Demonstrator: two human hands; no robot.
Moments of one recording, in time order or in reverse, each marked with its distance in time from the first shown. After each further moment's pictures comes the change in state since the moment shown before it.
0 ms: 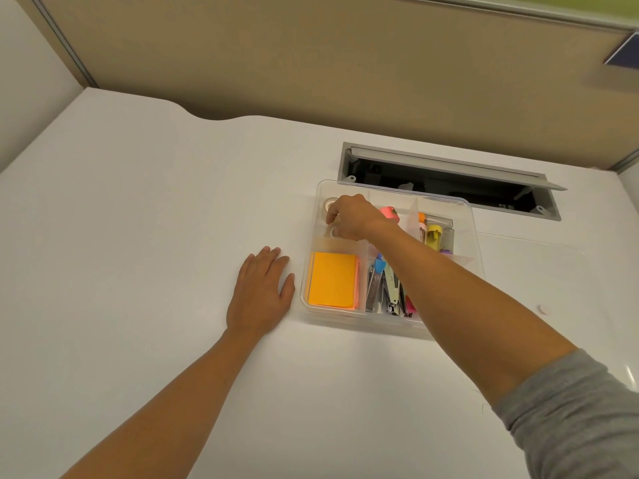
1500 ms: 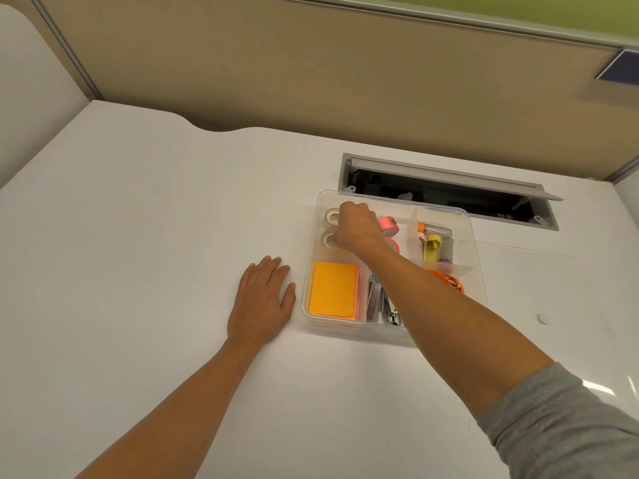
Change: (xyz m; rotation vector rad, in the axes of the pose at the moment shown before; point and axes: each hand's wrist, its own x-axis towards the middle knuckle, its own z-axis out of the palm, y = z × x) left_hand 0.000 -0.001 0.001 0.004 0.013 -0.001; right_hand -0.001 -0.006 0.010 -0.003 0.223 0.198
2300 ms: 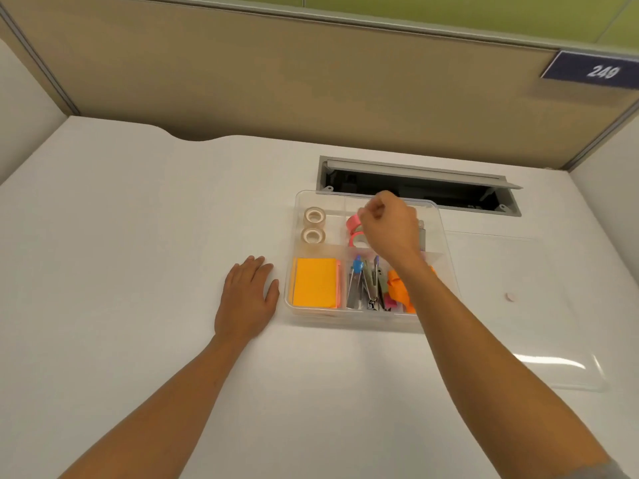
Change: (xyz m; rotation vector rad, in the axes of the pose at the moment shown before) left_hand 0.003 0.025 -0.007 -0.010 -0.038 0.056; right_hand -0.098 0.070 -0.077 0.458 0.431 0.119
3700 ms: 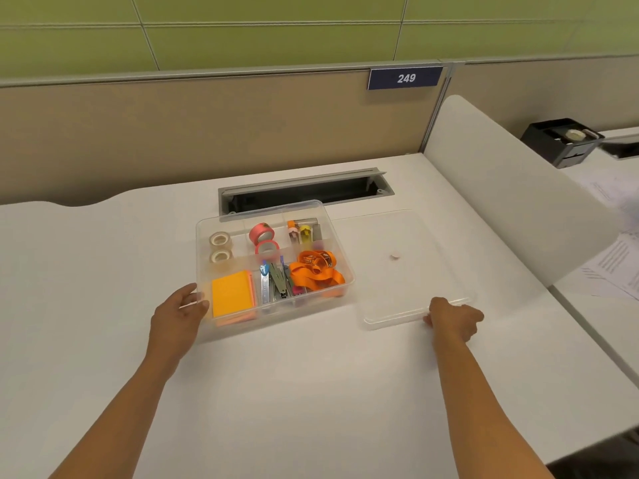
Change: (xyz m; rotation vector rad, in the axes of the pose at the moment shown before) left_hand -0.008 0.035 -0.034 -0.662 -0.069 -0.388; right_hand -0.155 0.208 -0.113 0.548 0.734 1.141
